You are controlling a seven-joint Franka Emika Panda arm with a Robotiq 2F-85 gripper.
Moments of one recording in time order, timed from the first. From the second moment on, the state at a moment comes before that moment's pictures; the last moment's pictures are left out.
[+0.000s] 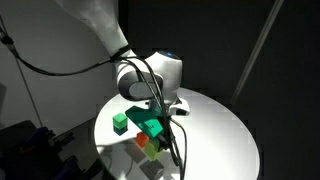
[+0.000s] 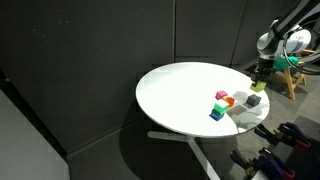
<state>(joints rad) -0.45 0.31 -0.16 -2.32 0.04 2.62 -0.41</state>
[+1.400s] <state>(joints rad) -0.30 -0.01 -0.19 -2.68 0.03 2.63 -0.54</state>
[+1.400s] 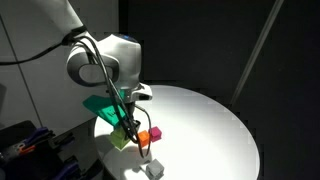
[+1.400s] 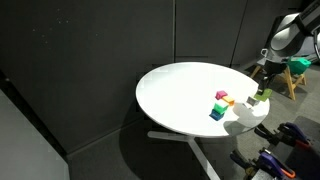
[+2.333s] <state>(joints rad) -0.27 0.07 -0.20 -2.70 0.00 2.69 -0.52</state>
